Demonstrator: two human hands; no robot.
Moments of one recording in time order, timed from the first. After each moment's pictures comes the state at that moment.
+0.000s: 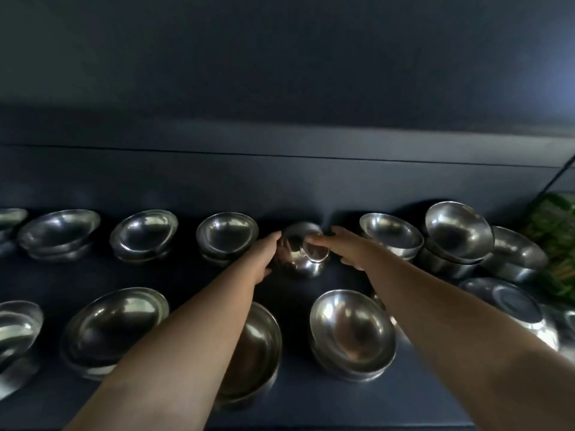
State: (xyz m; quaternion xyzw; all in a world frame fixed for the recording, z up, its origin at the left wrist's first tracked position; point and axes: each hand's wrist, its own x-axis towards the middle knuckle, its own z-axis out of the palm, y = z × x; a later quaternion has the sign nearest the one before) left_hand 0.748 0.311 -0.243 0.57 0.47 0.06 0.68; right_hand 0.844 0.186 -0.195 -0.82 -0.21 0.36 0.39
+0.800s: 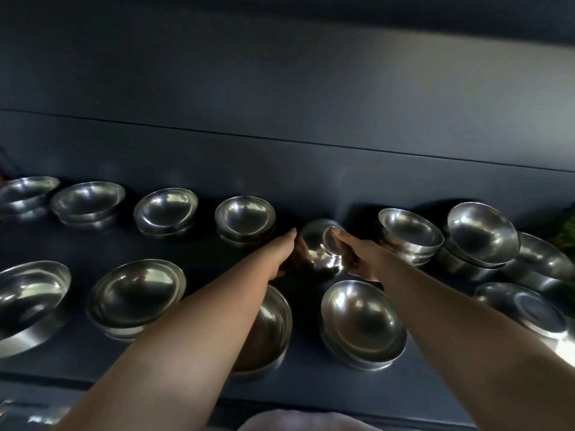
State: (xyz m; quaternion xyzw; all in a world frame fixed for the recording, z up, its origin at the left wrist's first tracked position) left_hand 0.737 0.301 -0.256 0.57 0.49 0.01 0.65; right_hand 0.862 0.181 -0.249 -0.71 -0.05 0.45 0.54
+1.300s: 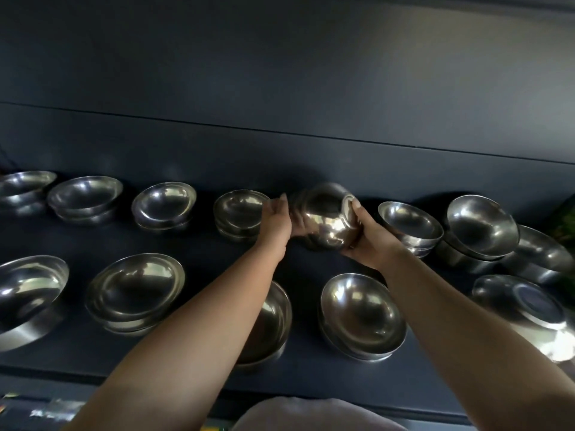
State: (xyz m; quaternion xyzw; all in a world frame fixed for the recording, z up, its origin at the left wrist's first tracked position) left_hand 0.746 0.300 -0.234 0.46 0.40 0.31 0.73; right_hand 0.858 0.176 -0.227 -0.55 -0.07 0.49 0.67
